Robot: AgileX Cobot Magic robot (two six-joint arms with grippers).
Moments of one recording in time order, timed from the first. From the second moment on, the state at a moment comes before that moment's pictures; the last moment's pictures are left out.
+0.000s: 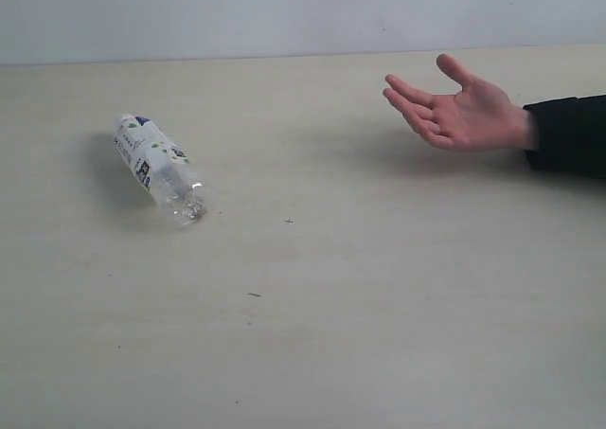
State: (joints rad) left arm 0.01 0.12 -0.14 0.03 -0.50 -0.66; right arm 0.31 0.00 -0.26 -0.33 0.51 0.24
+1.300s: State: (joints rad) left arm 0.01 1.50 -1.29 -0.06 0.97 0.07; right arm 0.31 0.00 -0.26 -0.33 0.51 0.24
